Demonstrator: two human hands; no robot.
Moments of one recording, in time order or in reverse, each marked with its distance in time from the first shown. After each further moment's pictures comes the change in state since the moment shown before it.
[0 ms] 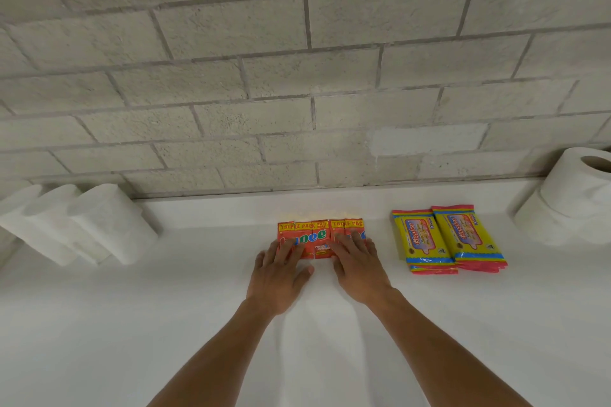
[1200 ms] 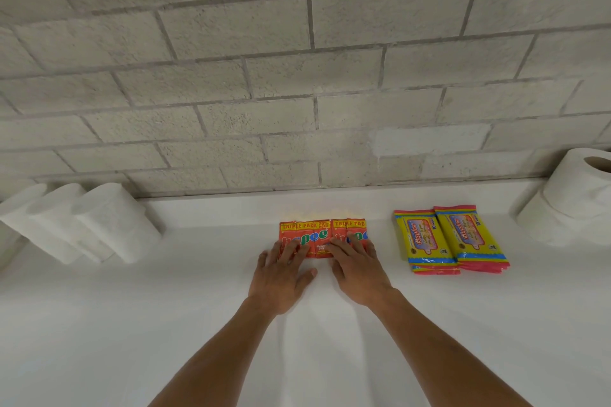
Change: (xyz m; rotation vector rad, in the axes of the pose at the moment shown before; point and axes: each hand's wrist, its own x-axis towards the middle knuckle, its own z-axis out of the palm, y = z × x) left_hand 0.000 -0.001 0.001 0.031 -0.018 0.033; right_hand -0.003 -0.002 0.001 -0.031 -0.071 -0.057
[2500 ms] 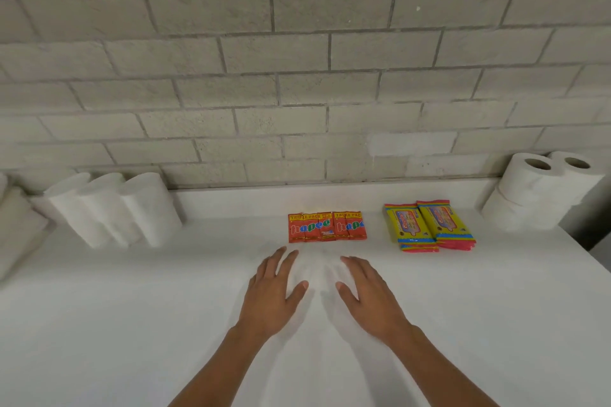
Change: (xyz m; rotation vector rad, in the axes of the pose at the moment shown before) left_hand -0.131 0.001 -0.037 -0.315 0.147 -0.069; right_hand -0.130 -0.070 -0.032 0.295 0.105 0.164
